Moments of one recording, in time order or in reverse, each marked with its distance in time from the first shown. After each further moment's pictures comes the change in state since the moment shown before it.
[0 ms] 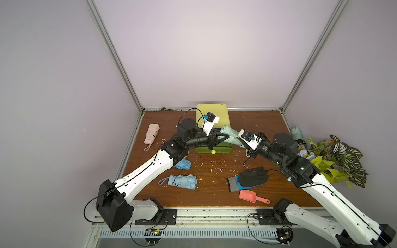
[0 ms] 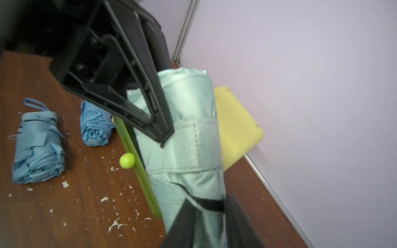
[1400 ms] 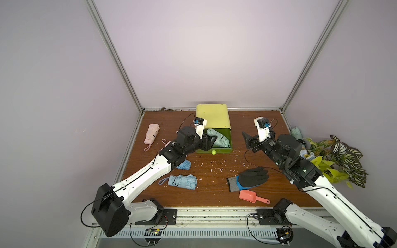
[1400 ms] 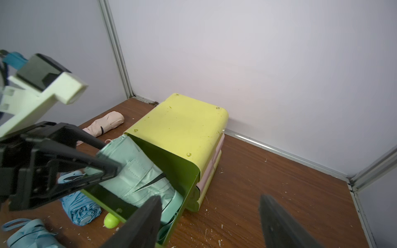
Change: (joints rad) left arm 0.002 -0.056 -0.150 -0.061 -0.327 -0.162; right arm 0.005 0.005 0.006 0.029 0.315 0.497
